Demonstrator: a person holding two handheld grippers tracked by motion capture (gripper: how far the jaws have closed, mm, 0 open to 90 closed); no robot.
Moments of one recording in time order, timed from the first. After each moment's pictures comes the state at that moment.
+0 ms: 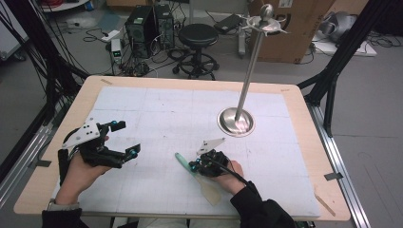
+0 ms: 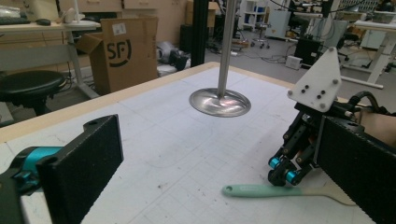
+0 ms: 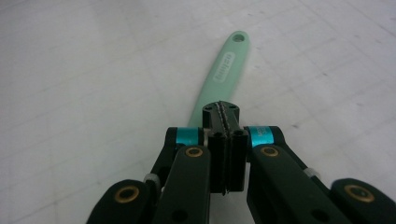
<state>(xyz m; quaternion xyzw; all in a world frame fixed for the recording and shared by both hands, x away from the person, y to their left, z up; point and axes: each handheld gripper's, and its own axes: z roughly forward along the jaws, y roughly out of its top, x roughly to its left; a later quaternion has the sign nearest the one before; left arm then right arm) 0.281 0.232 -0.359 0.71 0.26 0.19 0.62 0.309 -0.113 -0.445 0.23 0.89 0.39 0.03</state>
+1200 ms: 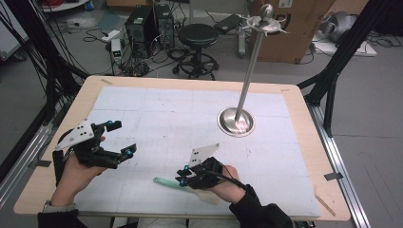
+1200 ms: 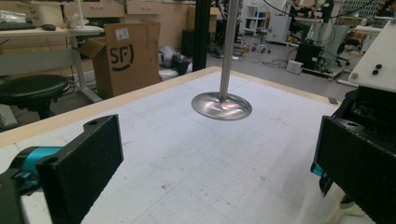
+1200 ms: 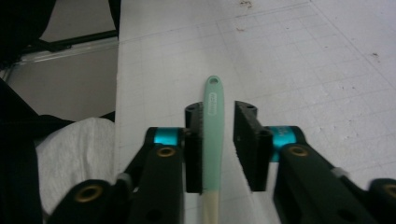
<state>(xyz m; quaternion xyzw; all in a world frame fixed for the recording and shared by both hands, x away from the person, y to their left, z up) 0.277 0.240 -0.356 0.71 0.27 0.19 0.63 0.271 -0.098 -0.402 0.12 0.89 0.44 0.01</state>
